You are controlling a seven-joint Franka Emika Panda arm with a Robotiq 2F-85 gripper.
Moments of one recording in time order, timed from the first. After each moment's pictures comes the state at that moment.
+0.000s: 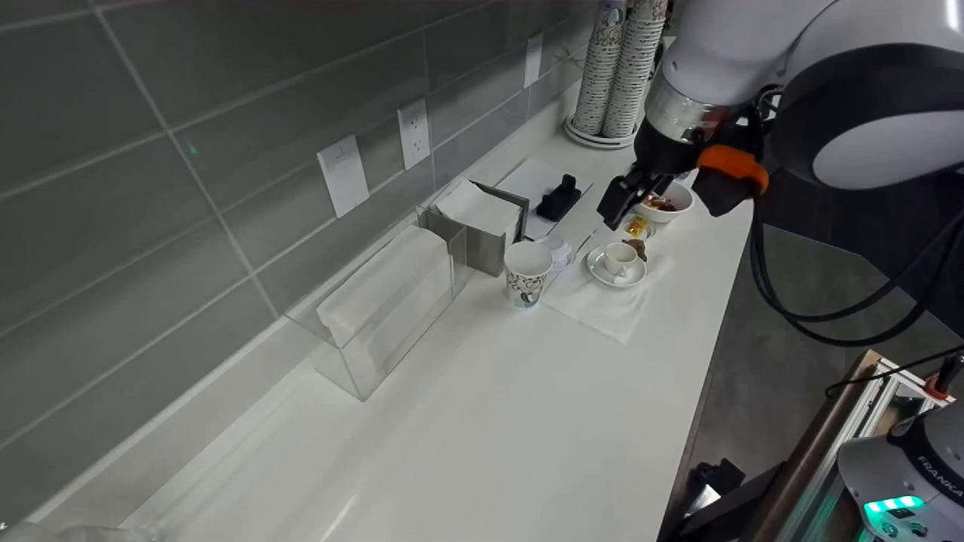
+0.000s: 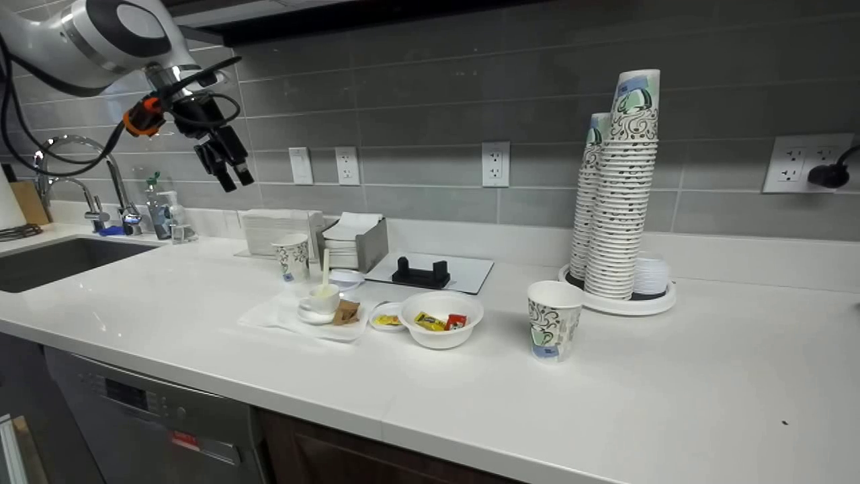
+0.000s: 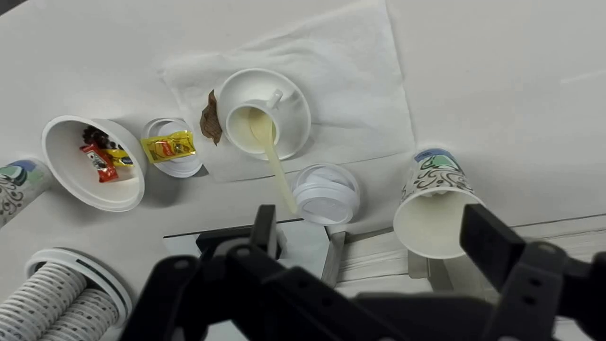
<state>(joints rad) -0.01 -0.30 0.40 -2.32 -0.24 2.16 0.56</state>
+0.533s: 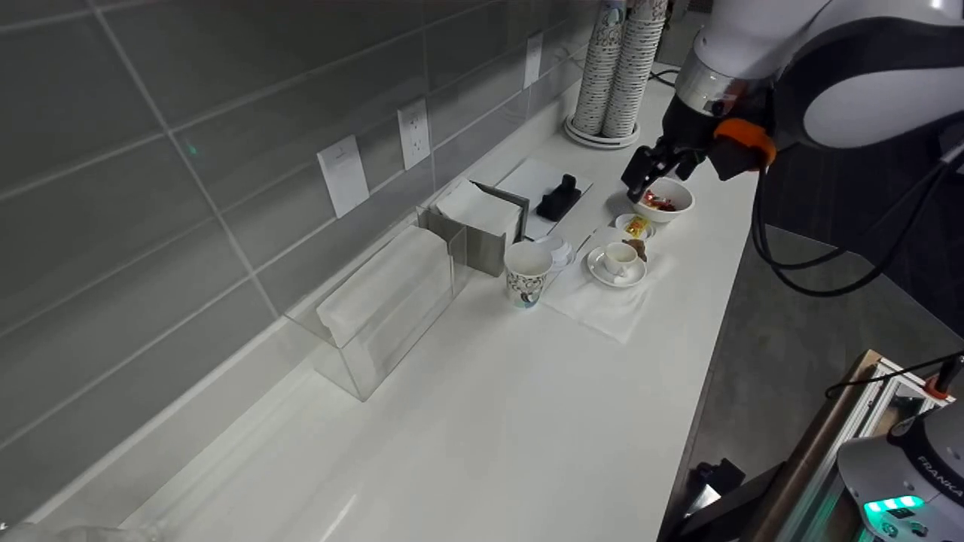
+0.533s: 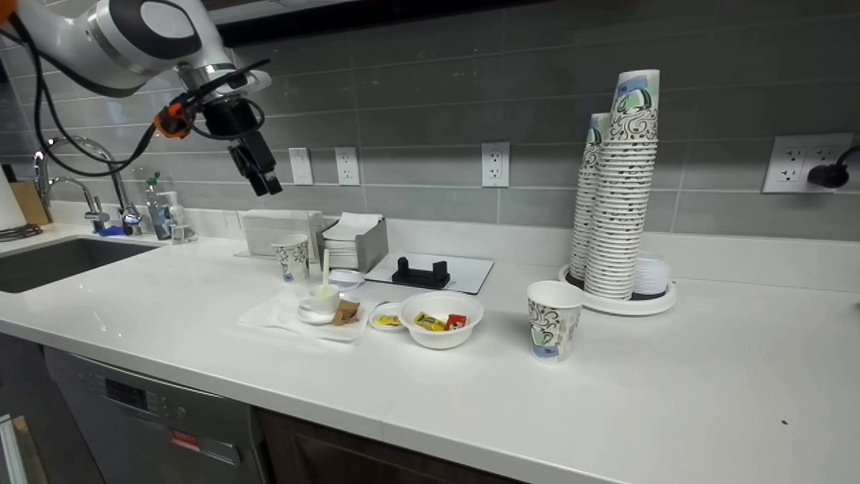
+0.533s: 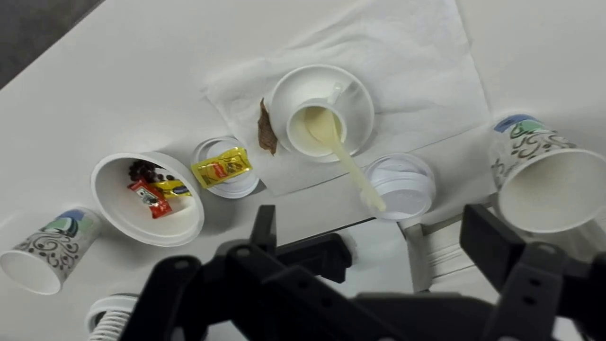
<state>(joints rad) -0.01 -0.32 0.21 -2.38 -0.24 2.23 0.56</state>
